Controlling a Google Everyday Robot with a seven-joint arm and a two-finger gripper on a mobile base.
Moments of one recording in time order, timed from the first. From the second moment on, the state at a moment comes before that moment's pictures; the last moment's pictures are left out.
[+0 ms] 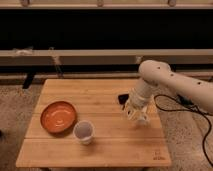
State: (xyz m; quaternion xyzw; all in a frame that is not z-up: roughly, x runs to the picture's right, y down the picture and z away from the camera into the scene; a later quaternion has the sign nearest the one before) arm 0.125 0.128 0.703 -0.41 -0.26 -0.10 0.87
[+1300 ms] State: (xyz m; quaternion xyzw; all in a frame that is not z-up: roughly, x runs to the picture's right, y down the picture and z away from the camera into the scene) arm 0.162 0.087 0.699 -0.37 -0.40 0.06 0.84
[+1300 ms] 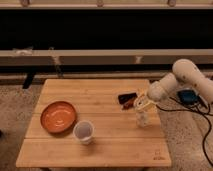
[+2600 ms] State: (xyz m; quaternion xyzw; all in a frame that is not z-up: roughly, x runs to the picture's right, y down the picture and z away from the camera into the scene) arm 0.135 0.098 0.640 -0.30 -0.47 0.04 0.83
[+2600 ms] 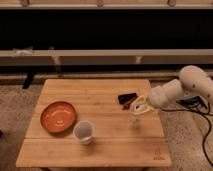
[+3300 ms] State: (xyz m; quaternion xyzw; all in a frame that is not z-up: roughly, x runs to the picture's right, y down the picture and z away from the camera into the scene) arm 0.120 0.120 0.661 -0.34 -0.48 0.04 0.81
